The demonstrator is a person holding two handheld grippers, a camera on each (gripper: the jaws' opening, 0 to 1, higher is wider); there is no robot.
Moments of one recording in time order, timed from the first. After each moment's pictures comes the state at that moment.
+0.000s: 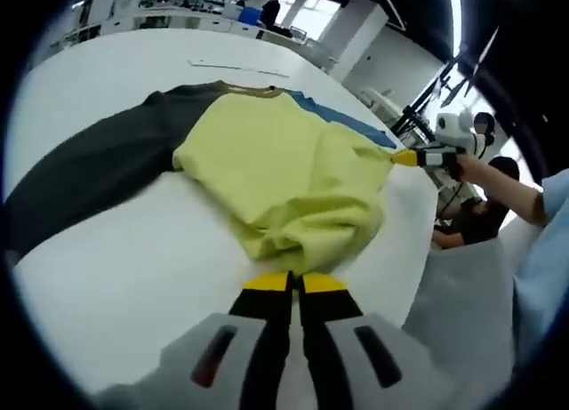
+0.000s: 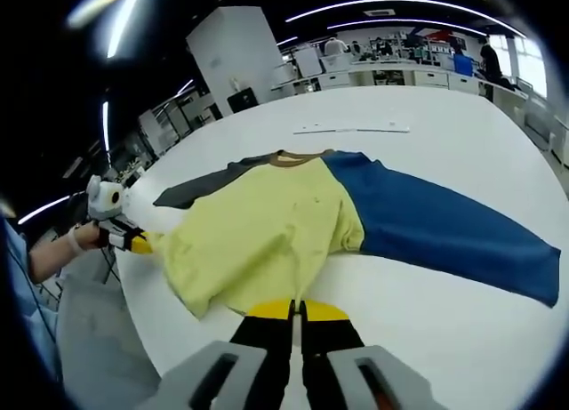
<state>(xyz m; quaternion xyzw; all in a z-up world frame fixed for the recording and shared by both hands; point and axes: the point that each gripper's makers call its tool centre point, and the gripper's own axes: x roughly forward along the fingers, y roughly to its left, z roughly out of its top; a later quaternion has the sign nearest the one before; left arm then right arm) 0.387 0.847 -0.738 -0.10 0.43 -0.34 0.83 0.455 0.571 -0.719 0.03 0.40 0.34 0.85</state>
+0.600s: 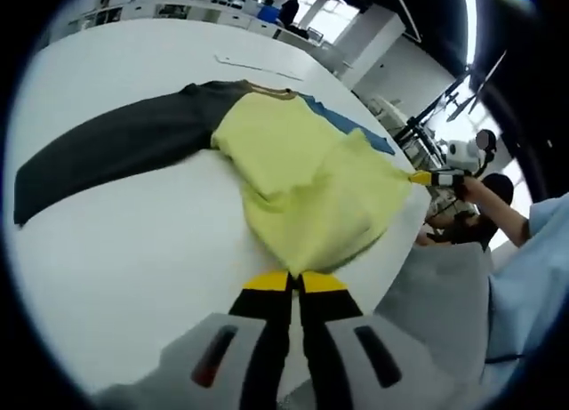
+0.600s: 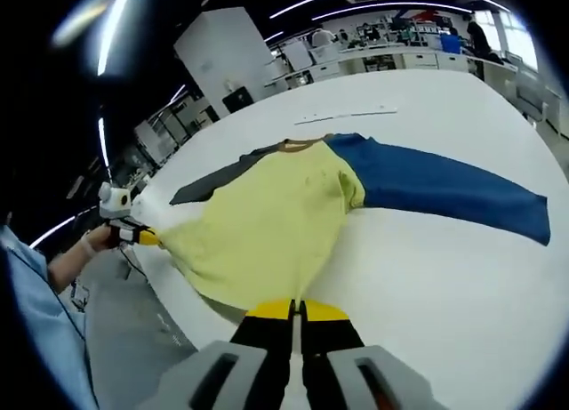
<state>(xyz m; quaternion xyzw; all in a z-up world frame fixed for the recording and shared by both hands) 0.336 0.879 -0.724 -0.13 0.47 -0.31 0.82 0.383 0.548 -0.706 0.08 0.44 0.33 0.83</state>
